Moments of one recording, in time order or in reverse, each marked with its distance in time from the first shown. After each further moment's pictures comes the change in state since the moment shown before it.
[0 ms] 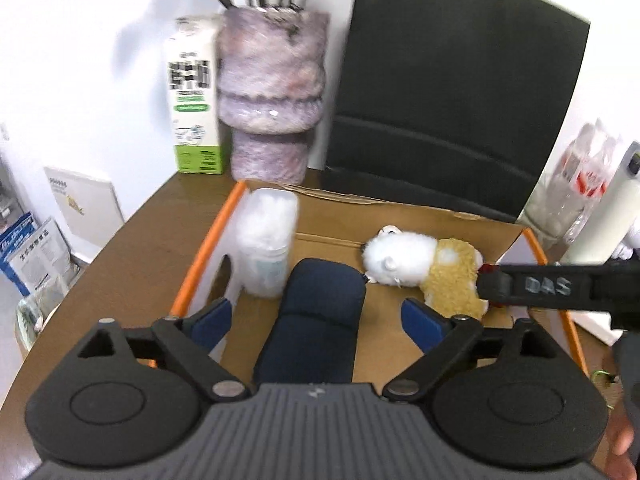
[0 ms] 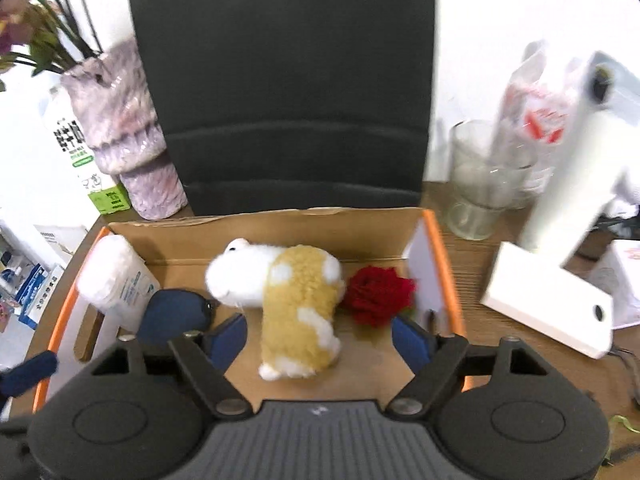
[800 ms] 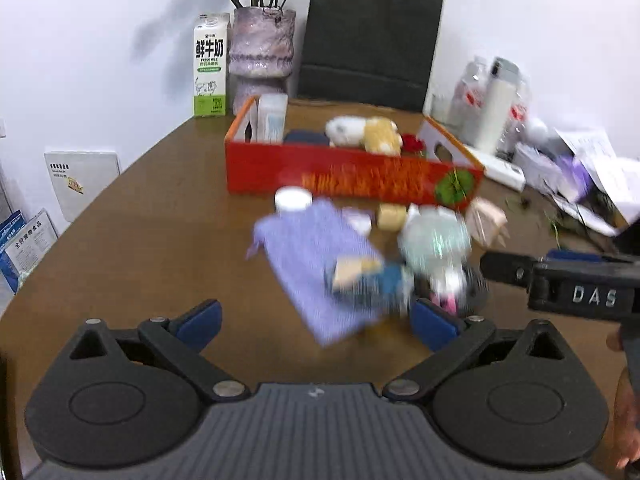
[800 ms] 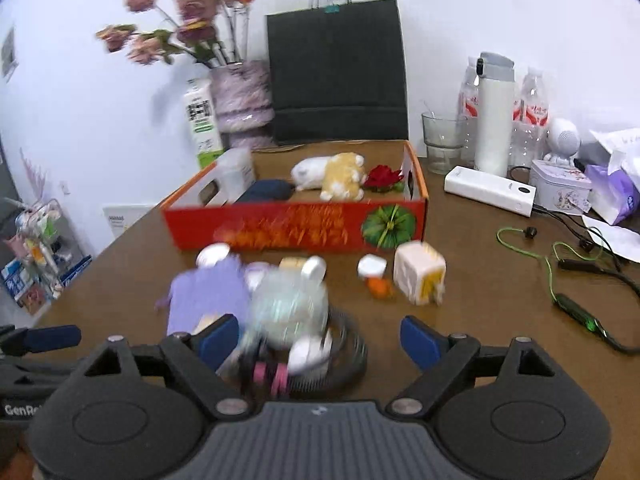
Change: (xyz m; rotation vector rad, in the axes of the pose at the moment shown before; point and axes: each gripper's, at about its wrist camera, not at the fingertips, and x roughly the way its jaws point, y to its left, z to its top) left arm -0.172 0.058 -0.222 0.114 -0.051 -0.127; right arm -0.168 0.007 -0.277 -0.079 -0.254 0.110
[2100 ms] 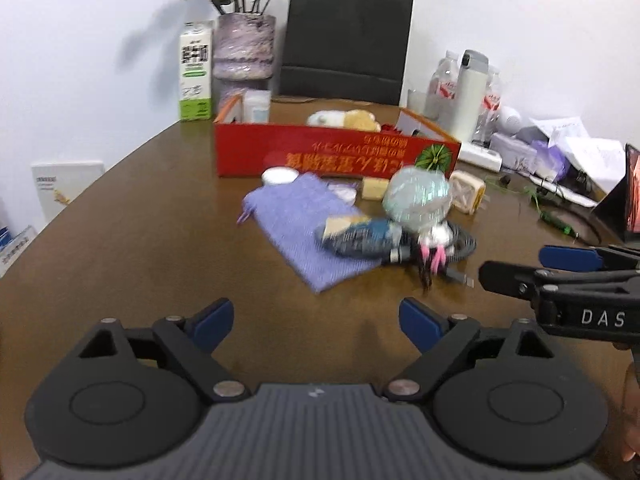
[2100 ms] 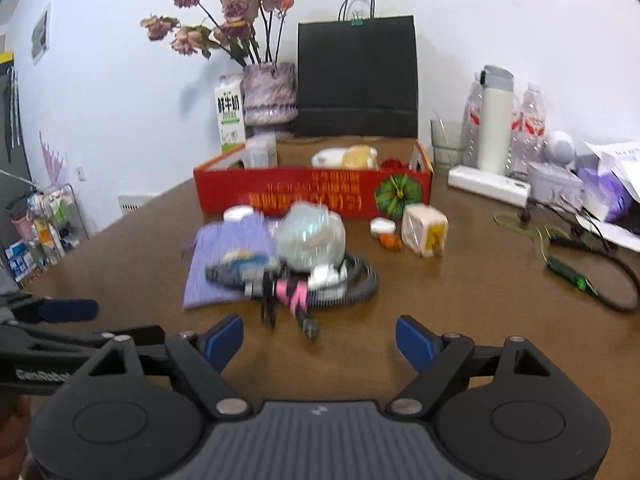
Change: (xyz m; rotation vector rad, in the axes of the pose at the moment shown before) left arm 0.001 0.005 -0.034 0.055 -0.078 -0.071; right arm -0.019 0.010 -0.049 -0.076 -0.064 0.010
